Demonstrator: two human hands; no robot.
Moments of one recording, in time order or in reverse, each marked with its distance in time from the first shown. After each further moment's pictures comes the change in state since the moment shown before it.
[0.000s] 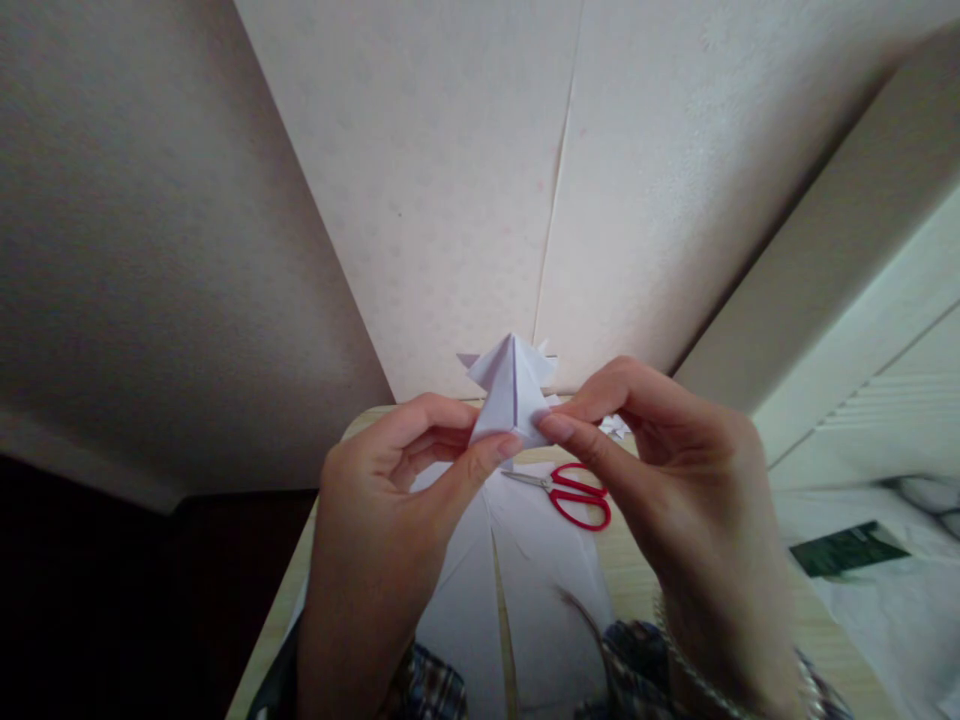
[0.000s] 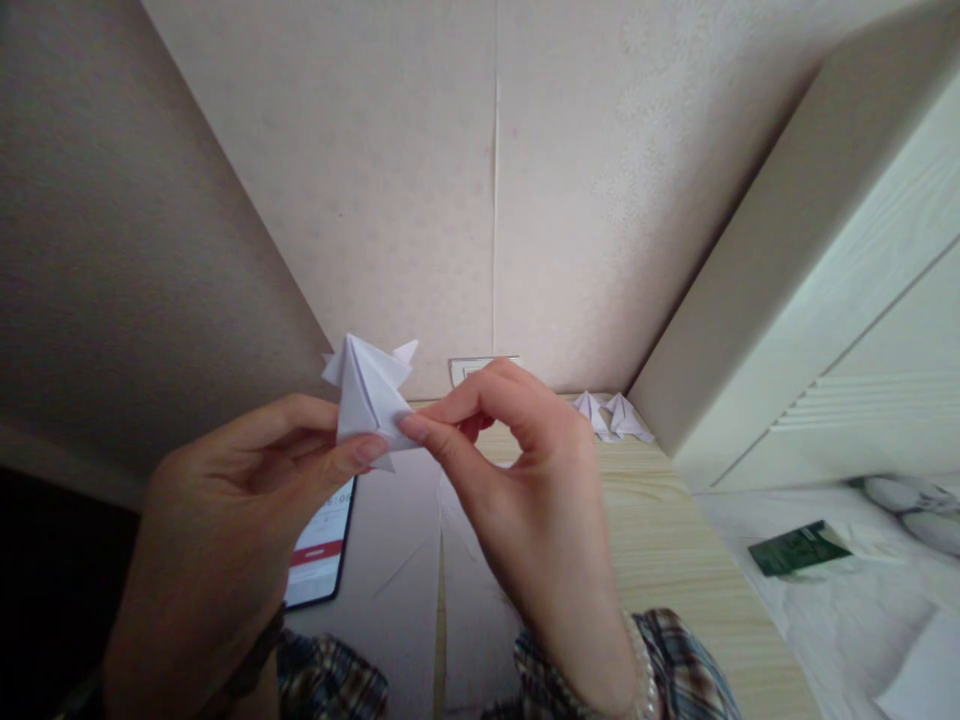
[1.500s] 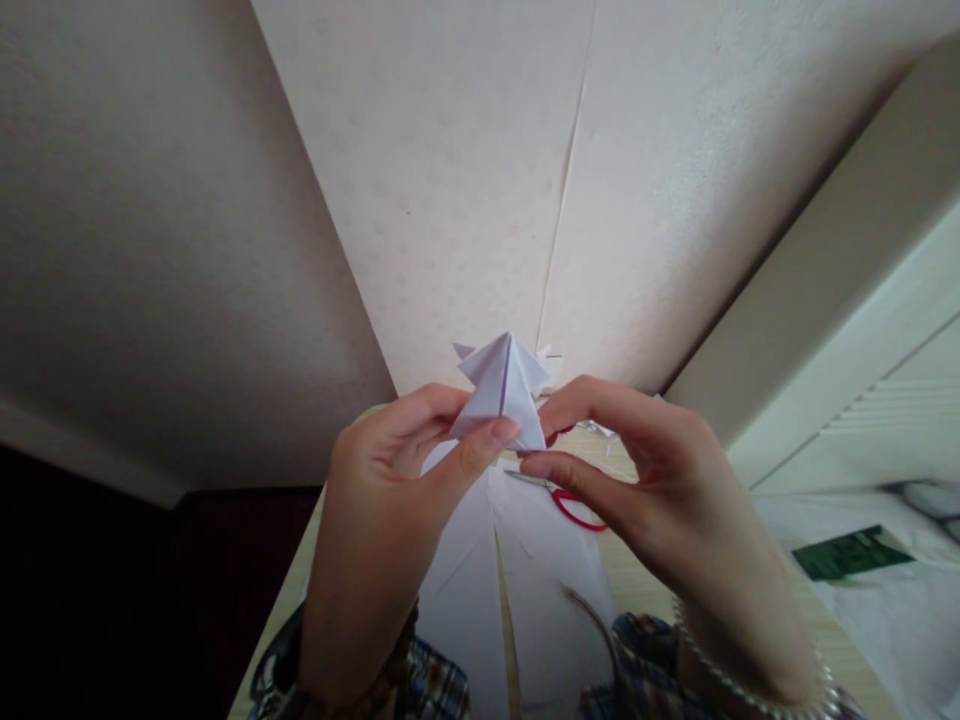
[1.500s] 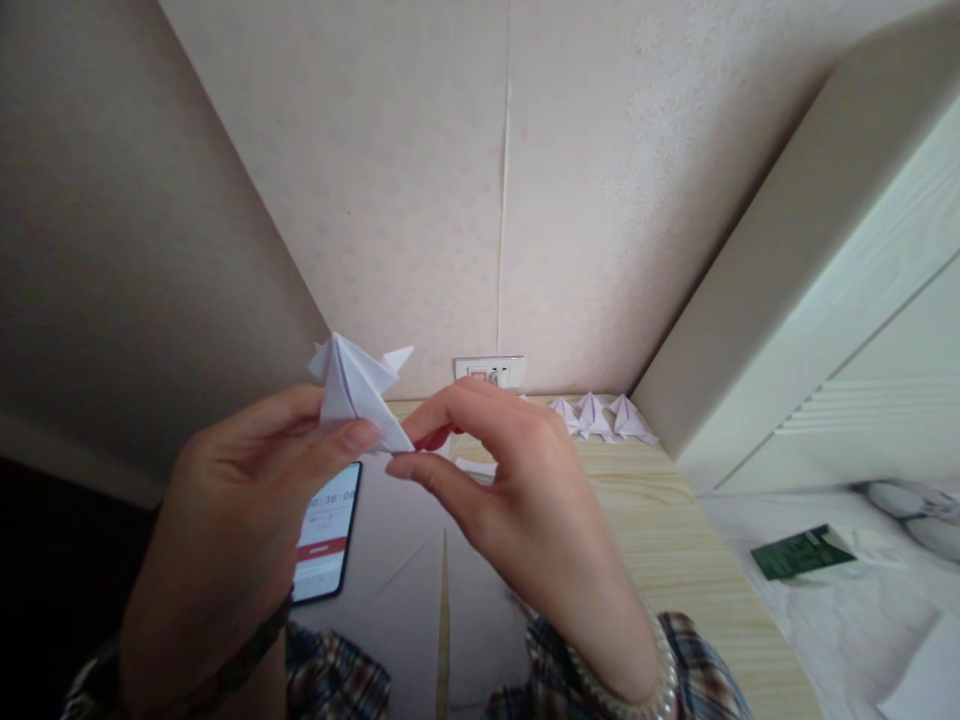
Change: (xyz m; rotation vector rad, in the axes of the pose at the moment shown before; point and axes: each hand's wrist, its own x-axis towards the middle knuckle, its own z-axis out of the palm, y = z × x) left_hand 0.004 -0.010 -0.002 -0.123 -0.029 0.043; right_hand 0.005 0.005 -0.009 -0.106 -0.296 -0.148
